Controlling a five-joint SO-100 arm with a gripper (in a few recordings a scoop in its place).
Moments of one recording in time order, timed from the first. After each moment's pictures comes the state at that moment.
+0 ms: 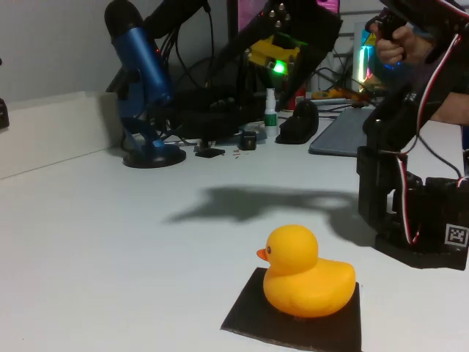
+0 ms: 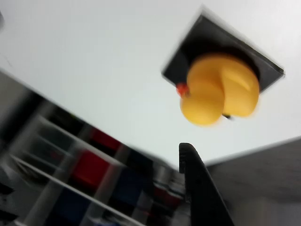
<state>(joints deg) -22.8 127.7 92.4 100.4 -12.3</state>
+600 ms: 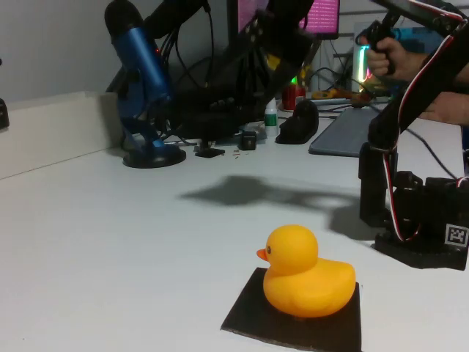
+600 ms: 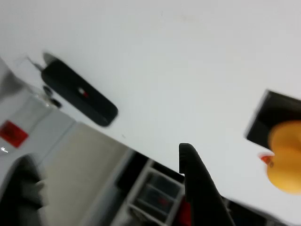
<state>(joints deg) -4.3 127.7 105.4 81.8 -7.6</state>
